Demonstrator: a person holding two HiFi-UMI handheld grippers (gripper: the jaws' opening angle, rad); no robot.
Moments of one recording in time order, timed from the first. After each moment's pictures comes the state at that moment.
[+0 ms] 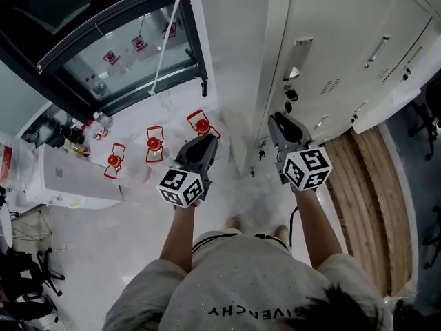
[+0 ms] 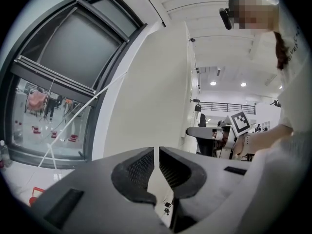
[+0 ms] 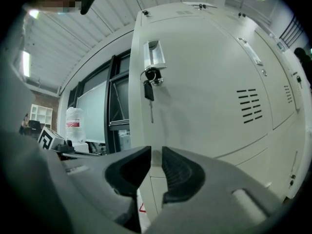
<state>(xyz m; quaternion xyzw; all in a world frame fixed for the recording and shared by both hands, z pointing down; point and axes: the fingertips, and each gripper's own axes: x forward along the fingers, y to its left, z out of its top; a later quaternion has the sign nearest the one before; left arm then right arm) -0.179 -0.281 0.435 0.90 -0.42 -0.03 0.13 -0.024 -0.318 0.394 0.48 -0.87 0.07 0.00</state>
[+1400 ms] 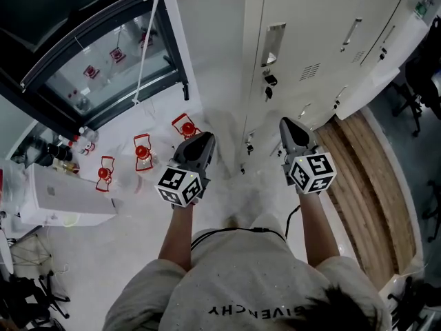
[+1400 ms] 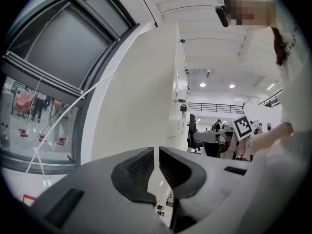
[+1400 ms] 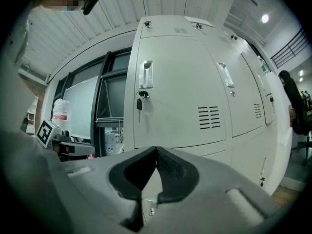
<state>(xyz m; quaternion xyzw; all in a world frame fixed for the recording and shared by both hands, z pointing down) -0.150 -0.266 0.428 0.92 -0.37 -0.03 0.10 0.040 -0.271 0.400 0.56 -0.82 0.04 0.01</state>
